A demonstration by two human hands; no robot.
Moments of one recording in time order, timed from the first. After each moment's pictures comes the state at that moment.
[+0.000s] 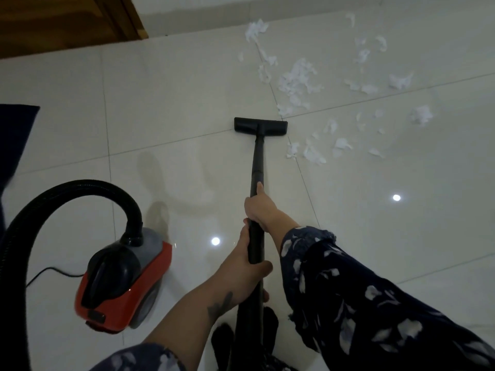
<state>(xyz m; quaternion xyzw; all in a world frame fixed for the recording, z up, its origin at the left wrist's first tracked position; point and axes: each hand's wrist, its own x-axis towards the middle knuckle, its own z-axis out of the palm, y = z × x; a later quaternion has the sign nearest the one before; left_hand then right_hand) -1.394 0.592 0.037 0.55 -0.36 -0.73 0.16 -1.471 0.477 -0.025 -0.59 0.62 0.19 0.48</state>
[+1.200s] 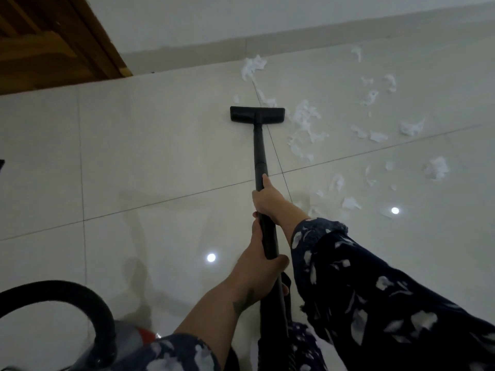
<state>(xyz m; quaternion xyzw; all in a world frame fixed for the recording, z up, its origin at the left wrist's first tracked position) -1.409 0.306 -0.026 0.56 -0.37 -0.71 0.20 -1.478 0.182 -0.075 -0.40 0.69 -0.09 0.59</state>
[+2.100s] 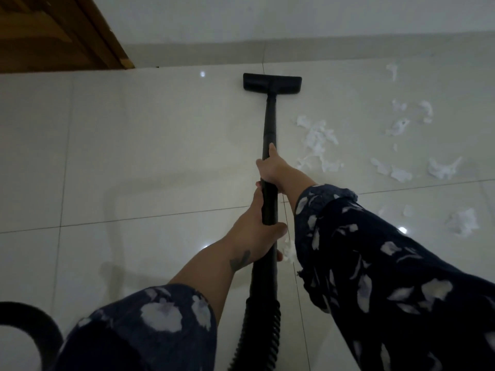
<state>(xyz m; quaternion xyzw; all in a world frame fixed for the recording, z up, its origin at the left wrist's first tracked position) -1.429 0.109 -0.051 0.58 -0.34 -0.70 0.23 -1.495 -0.029 -0.120 -0.45 0.67 -0.06 0.59</state>
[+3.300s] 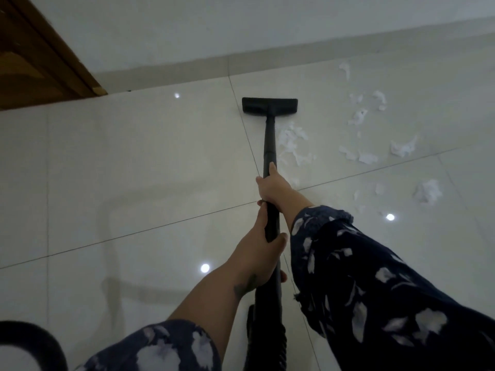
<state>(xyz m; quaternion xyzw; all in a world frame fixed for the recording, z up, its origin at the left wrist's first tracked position) -1.469 0.166 -0.030 0.55 -0.44 -0.68 0.21 -1.544 0.035 -0.099 -0.42 0.74 -0.05 0.52</state>
